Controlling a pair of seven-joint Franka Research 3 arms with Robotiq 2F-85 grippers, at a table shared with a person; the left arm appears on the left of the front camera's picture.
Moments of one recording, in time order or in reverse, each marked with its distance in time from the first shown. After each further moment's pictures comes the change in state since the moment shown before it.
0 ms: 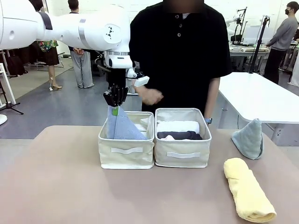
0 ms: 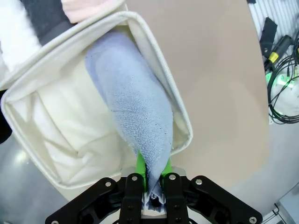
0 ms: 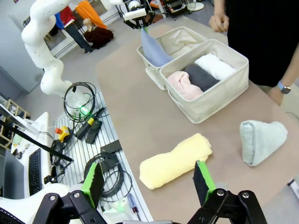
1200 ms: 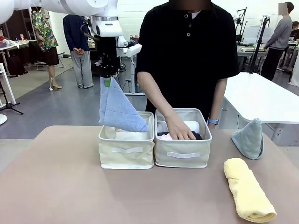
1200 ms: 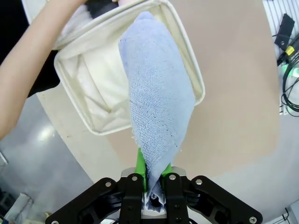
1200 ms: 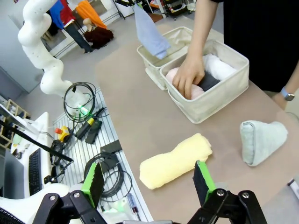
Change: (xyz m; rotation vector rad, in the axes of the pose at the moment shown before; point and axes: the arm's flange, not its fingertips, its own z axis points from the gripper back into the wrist) left arm -0.016 -0.022 0.100 0.187 0.067 0.024; right arm 0.000 0.000 0.000 0.000 0.000 0.000
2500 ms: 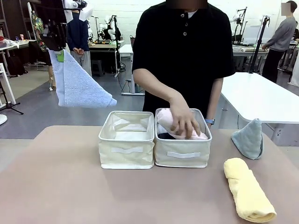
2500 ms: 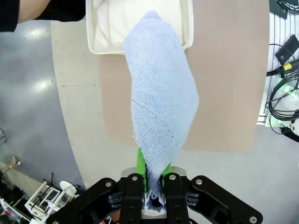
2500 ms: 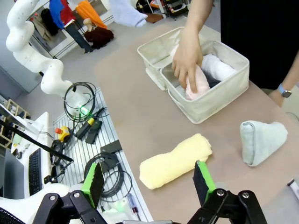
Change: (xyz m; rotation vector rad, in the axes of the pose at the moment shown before) left arm -0.108 -0.112 0.105 0.128 0.025 0.373; right arm 0.000 0.000 0.000 0.001 0.000 0.001
